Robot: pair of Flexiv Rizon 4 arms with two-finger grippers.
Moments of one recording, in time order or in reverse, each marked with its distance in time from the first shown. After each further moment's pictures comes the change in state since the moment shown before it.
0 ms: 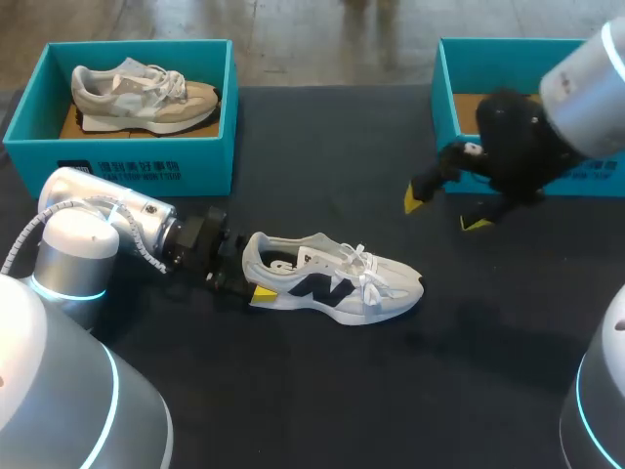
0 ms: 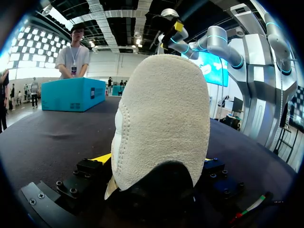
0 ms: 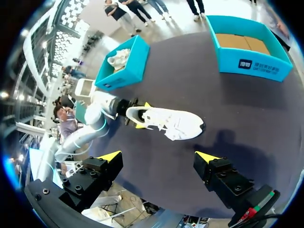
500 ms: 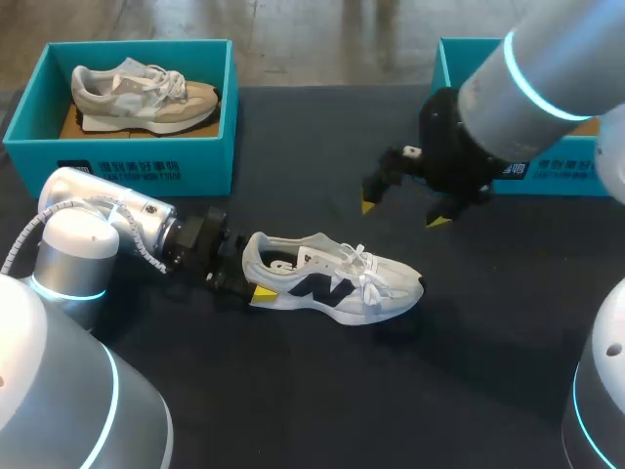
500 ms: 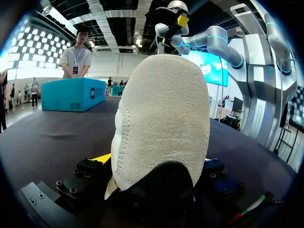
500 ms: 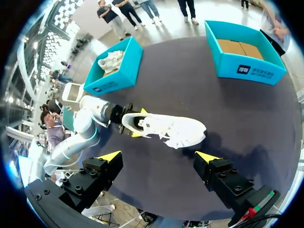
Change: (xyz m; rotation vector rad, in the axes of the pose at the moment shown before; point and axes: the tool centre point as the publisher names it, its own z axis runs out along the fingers) left arm 0.000 0.000 0.000 0.000 0.000 0.000; right arm 0.036 0.013 0.036 -0.066 -0.136 0.019
